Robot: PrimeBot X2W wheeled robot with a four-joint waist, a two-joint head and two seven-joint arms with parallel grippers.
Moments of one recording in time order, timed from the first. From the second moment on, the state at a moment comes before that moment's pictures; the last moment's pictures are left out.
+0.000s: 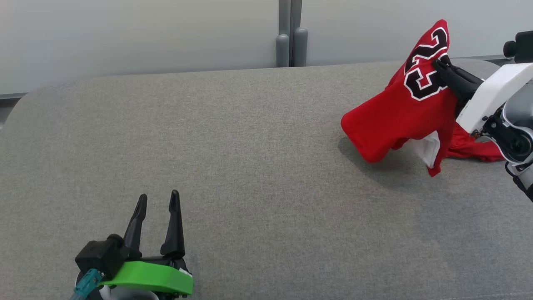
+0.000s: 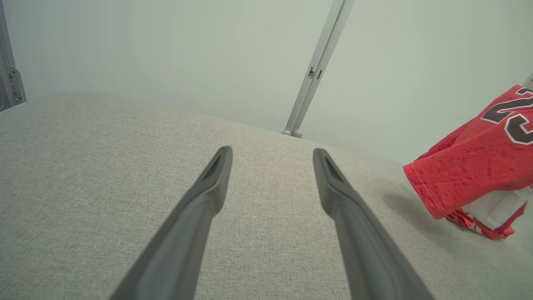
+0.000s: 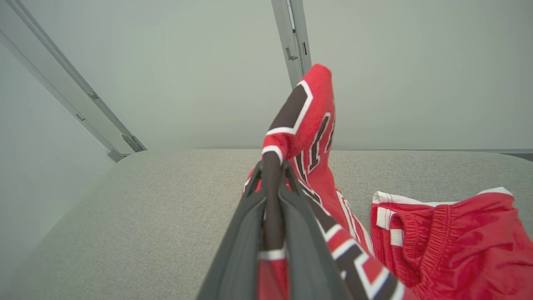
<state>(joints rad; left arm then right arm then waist) 0.06 0.05 -0.26 -0.01 -0.50 0.10 -0.25 -0.69 -0.55 0.63 0.47 1.03 0.12 0.15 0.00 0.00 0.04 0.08</state>
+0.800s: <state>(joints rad) 0.06 0.06 -0.26 -0.06 -0.50 0.10 -0.25 -0.78 -0.57 0.59 0.53 1.08 0.10 0.26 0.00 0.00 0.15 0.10</state>
